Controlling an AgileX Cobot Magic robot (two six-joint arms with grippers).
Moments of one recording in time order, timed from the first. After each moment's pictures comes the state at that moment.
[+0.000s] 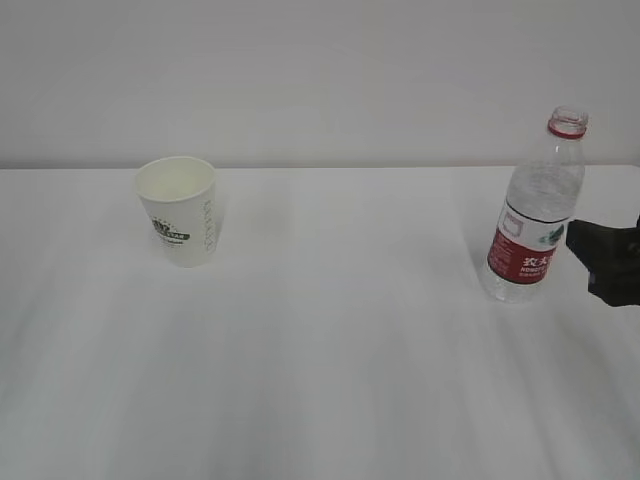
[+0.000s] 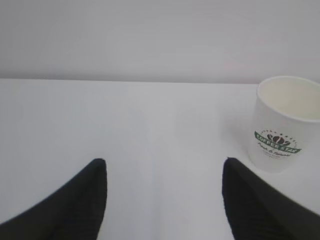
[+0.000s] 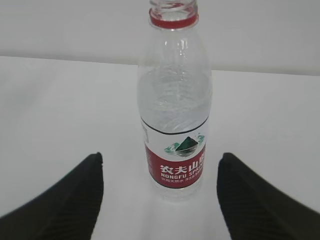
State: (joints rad) left arm 0.00 1.02 -0.30 -0.10 -0.32 0.03; right arm 0.17 1.16 -0.30 0.02 -0.38 0.01
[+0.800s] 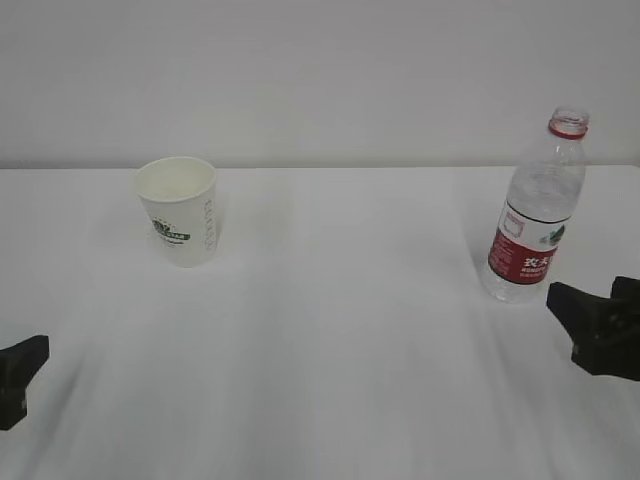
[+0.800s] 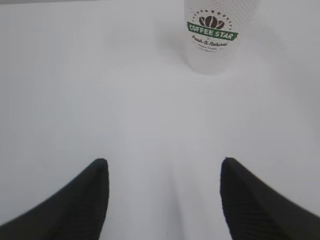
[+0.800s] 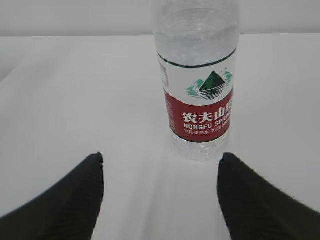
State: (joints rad) left arm -0.29 1.48 -0.01 -0.15 -0.96 -0.04; right arm 0.17 1.36 -0.13 -0.07 -0.74 0.14
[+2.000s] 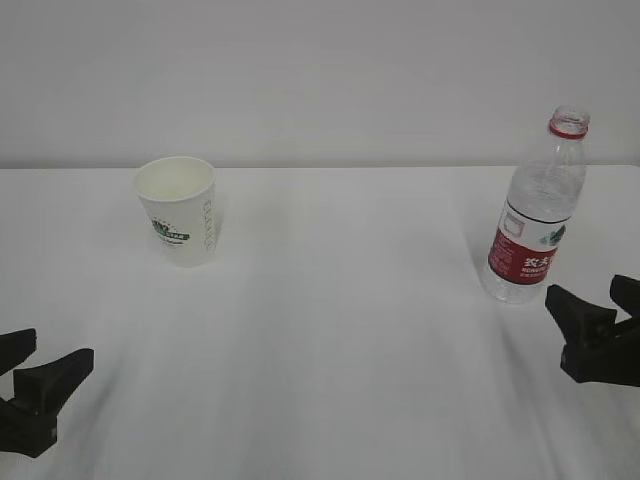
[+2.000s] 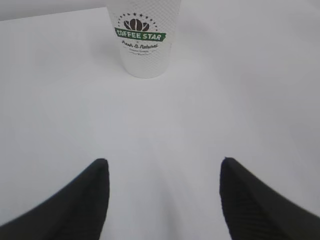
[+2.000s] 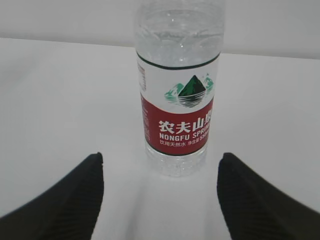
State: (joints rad) left arm -0.29 1.63 0.00 0.06 -1.14 -0.05; right arm 0.17 1.64 -0.10 0.01 -1.14 -0.01
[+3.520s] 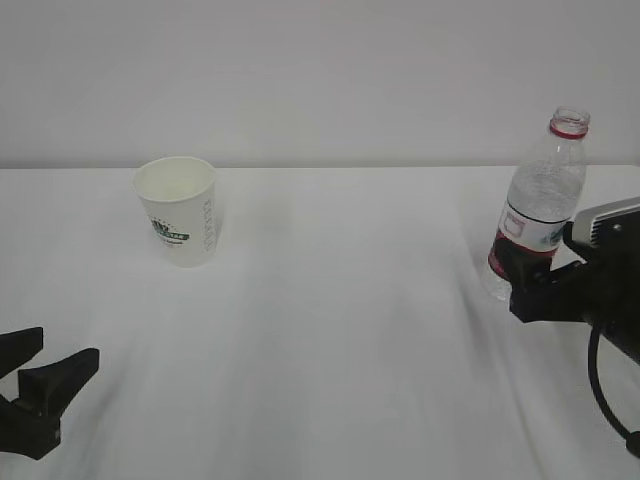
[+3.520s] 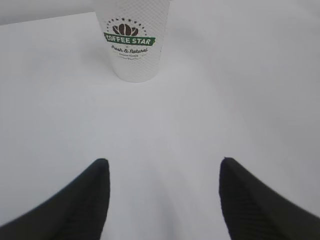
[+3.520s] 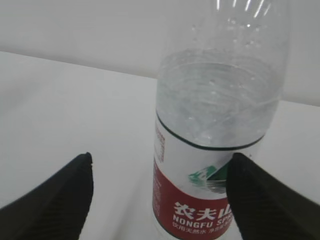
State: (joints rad) left arm -0.29 1.64 -0.01 0.09 -1.15 -0.05; right arm 0.17 1.80 -0.31 -0.03 -1.15 -0.07
